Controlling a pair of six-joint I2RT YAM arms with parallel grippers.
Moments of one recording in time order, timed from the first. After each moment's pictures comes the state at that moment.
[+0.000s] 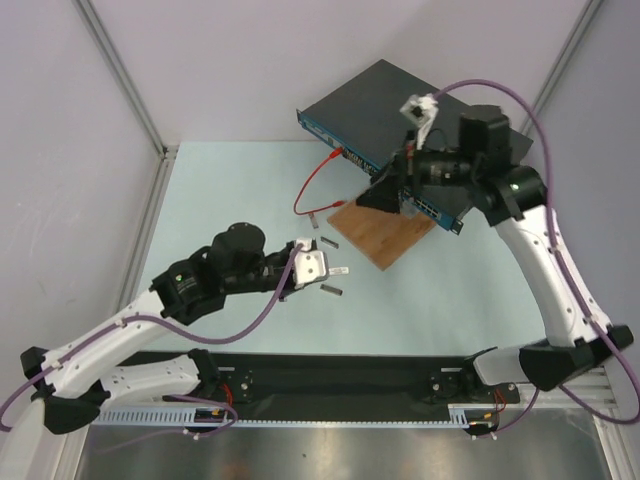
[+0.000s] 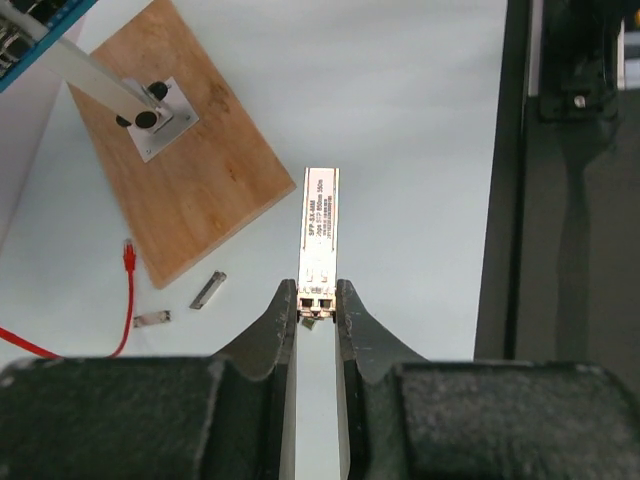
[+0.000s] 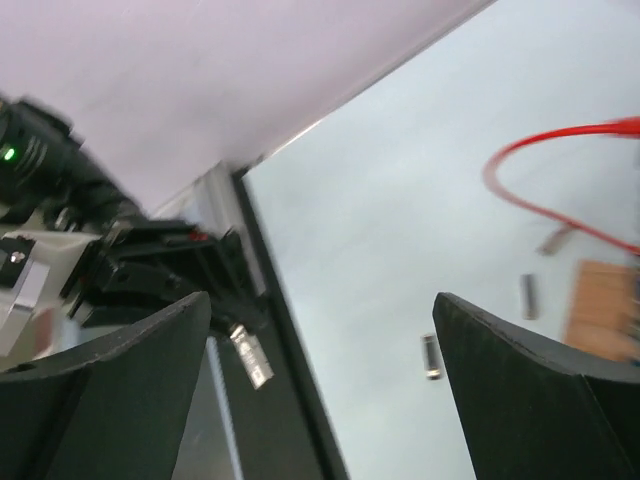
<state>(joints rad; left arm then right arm) -0.97 0.93 1.09 -0.58 0.28 0.46 0.44 1.40 1.75 -0.73 -0.90 0.14</state>
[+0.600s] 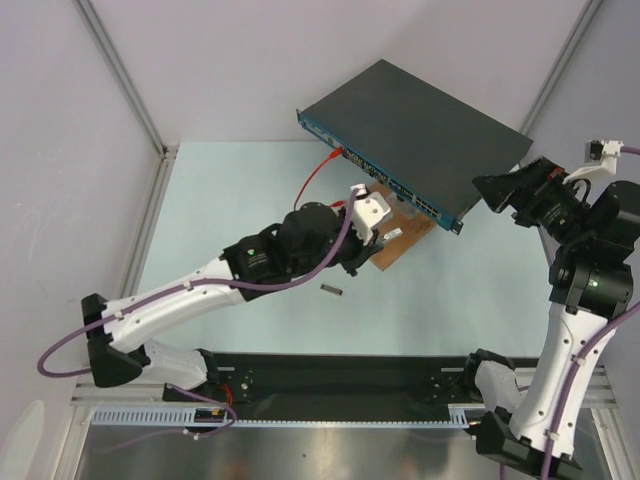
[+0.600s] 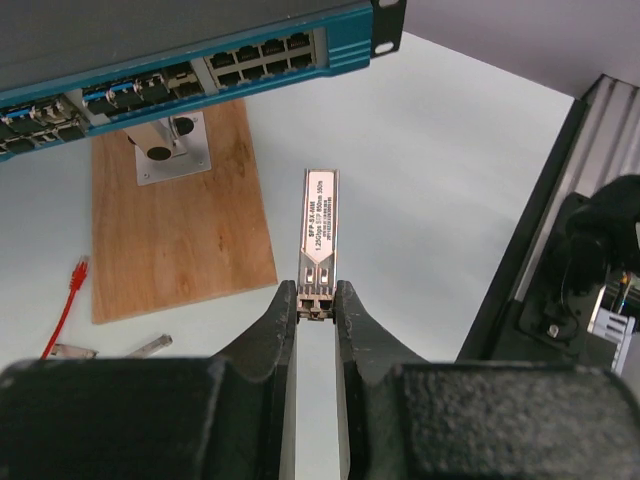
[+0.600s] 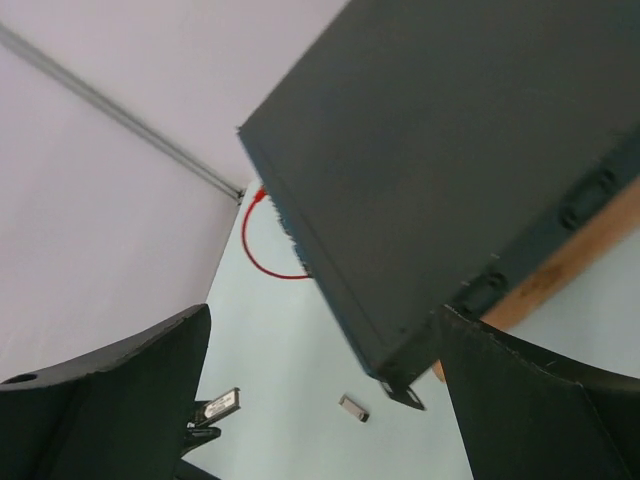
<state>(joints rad) -1.12 1.31 1.38 -0.37 -0.06 0.01 -0.34 0.88 1.41 -0.65 -0.76 0.52</state>
